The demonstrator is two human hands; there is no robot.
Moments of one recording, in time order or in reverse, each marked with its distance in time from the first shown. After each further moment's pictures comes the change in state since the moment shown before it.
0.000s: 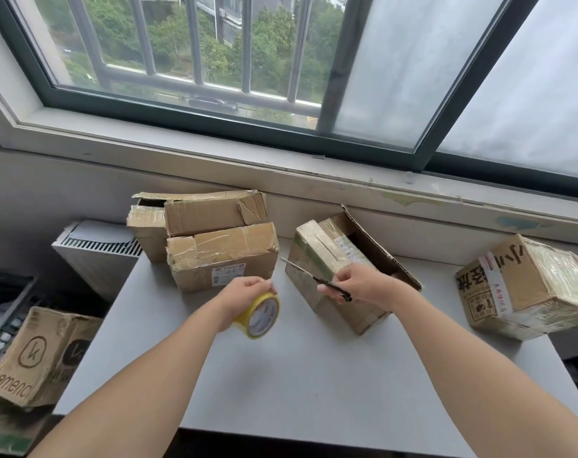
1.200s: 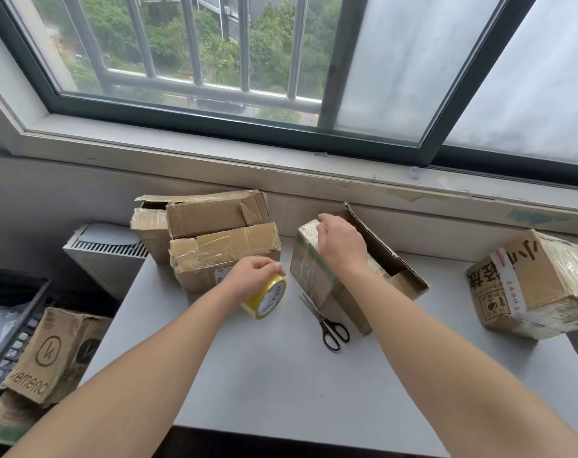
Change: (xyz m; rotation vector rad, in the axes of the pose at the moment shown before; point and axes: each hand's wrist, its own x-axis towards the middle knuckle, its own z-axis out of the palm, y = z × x) left_hand -0.001 0.044 0.001 0.095 0.157 0.127; right_hand 0.041 -0.063 0.010 -0.326 0.733 -0.220
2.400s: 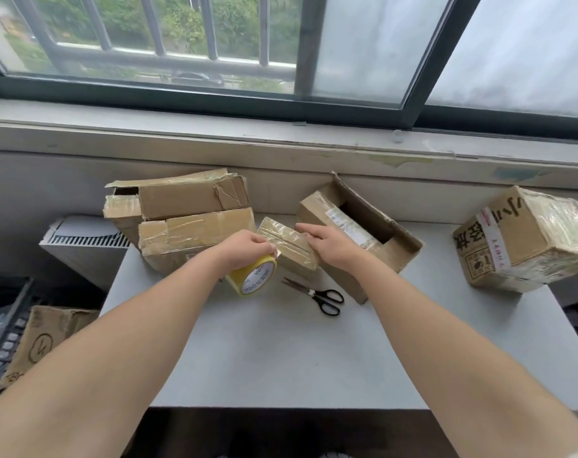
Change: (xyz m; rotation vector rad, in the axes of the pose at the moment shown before) left_hand 0.020 0.022 0.001 0.308 -0.207 -0.043; right_hand -0.029 0.048 0.016 0.415 -0.467 0.096
